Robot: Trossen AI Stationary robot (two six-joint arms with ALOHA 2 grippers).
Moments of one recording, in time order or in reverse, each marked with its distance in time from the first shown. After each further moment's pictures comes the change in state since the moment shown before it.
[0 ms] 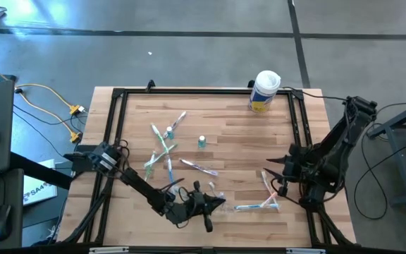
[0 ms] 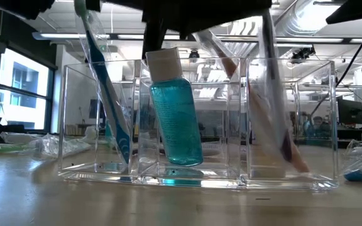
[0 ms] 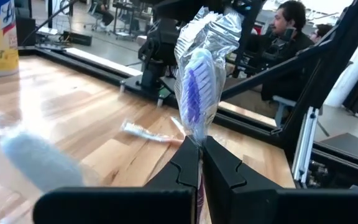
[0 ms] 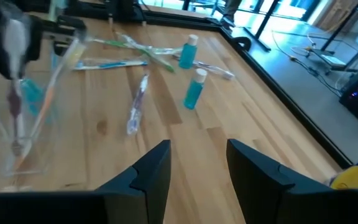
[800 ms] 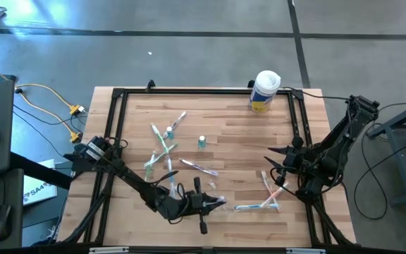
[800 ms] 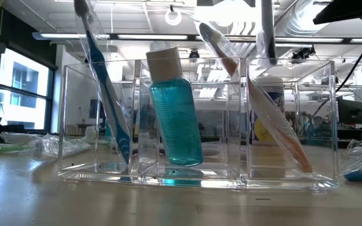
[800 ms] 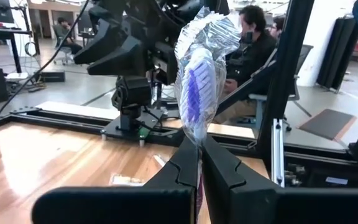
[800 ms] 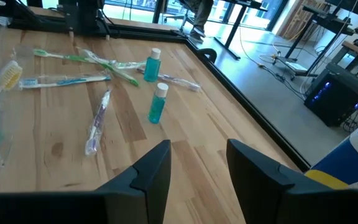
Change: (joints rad) left arm 0.000 -0.174 -0.002 -0.066 0.129 0.271; right arm -0.082 -0.056 0.000 -0.073 0.083 0.000
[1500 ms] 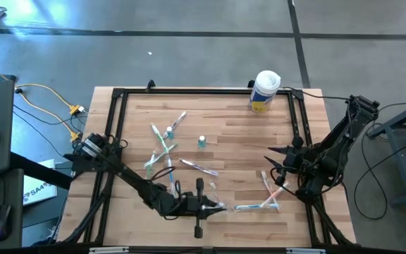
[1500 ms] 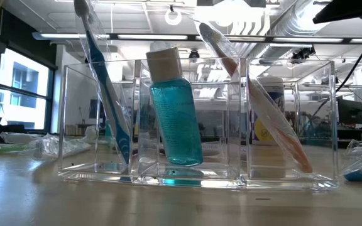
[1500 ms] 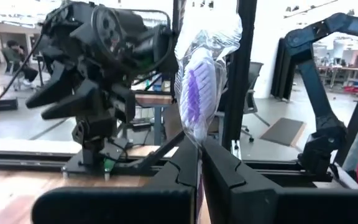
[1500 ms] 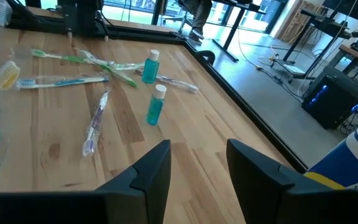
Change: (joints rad) left arm 0.001 -0.048 -0.003 0.065 0.185 0.083; right arm 0.000 0.000 0.000 -0.004 0.009 -0.008
